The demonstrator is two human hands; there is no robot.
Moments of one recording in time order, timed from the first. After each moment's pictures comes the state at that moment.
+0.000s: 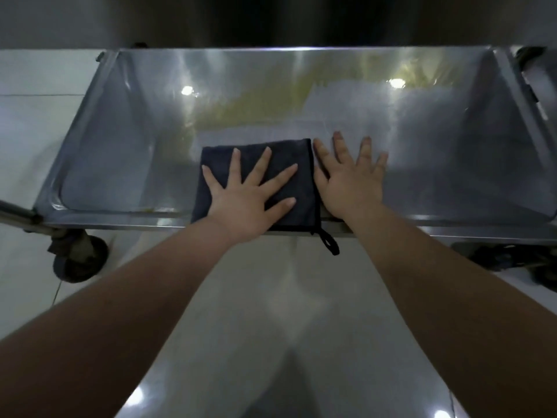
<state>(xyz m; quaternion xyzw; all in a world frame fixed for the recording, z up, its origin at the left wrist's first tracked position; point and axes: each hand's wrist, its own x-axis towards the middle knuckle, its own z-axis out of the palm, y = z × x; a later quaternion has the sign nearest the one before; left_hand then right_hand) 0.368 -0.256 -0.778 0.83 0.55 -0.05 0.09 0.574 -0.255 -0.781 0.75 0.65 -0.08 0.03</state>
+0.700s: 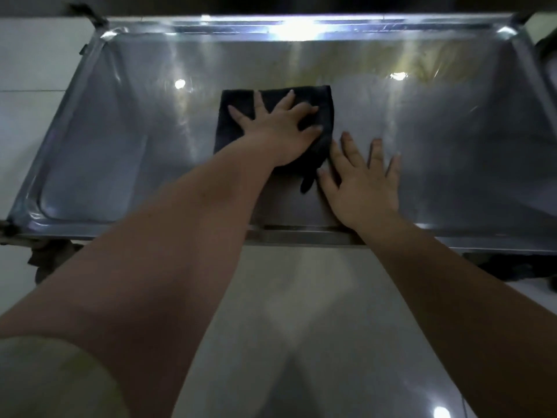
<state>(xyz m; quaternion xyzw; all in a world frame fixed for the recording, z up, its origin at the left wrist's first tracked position) 0.440 -0.136 -0.765 0.80 0.58 0.00 0.14 0.578 -0.255 -0.780 0.75 0.66 -0.08 0.01</state>
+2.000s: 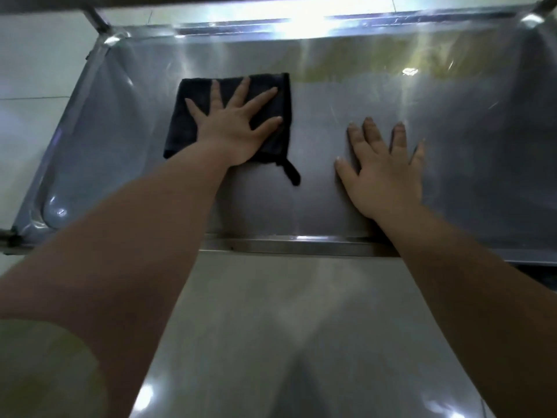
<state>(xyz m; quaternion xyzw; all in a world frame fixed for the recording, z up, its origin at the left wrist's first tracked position) 0.365 -0.104 -0.778 0.79 0.61 0.00 0.06 0.599 -0.228 -0.790 0.76 0.64 -0.04 0.00</state>
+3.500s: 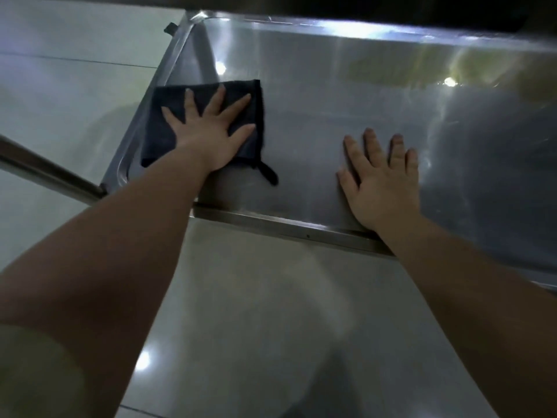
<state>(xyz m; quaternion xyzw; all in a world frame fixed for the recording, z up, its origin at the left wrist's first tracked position) 0.204 -0.135 -0.772 0.71 0.70 -0.04 0.05 0.494 -0.228 -0.787 0.70 0.72 -0.03 0.03</state>
